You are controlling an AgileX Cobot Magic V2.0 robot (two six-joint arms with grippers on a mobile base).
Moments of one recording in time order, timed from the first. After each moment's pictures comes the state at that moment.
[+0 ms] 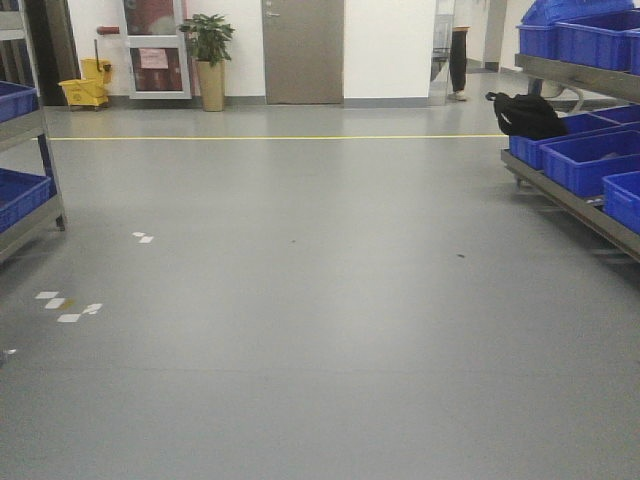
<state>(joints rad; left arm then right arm) -0.16 0.47 -0.53 0.04 0.12 -0.07 0.08 0.31 -0.41 0.15 0.20 -0.04</state>
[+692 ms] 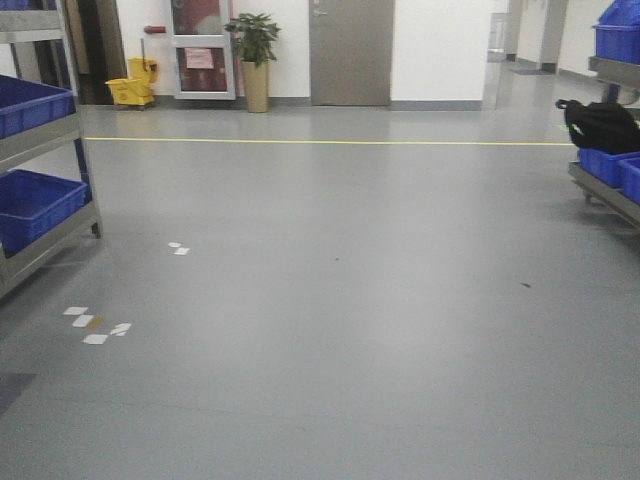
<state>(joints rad) -0.16 0.47 -0.53 0.04 0.12 -0.07 0.08 0.31 -0.41 0.15 0.20 -0.04</state>
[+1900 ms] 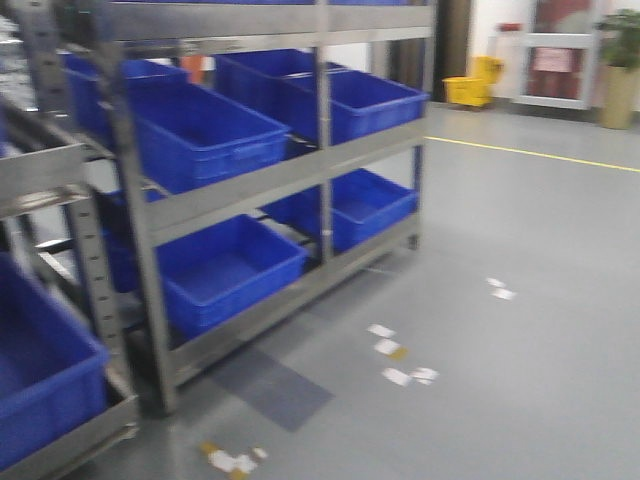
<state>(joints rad) -0.16 0.47 -0.53 0.04 0.12 -0.07 0.08 0.31 -0.41 0.15 0.20 -0.04</state>
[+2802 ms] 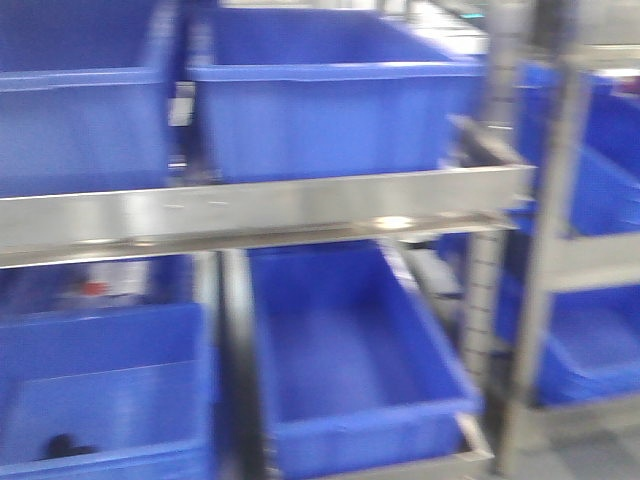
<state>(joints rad) -0.16 0.47 -0.53 0.04 0.12 -0.07 0.08 0.31 -0.41 0.15 0.20 -0.04</state>
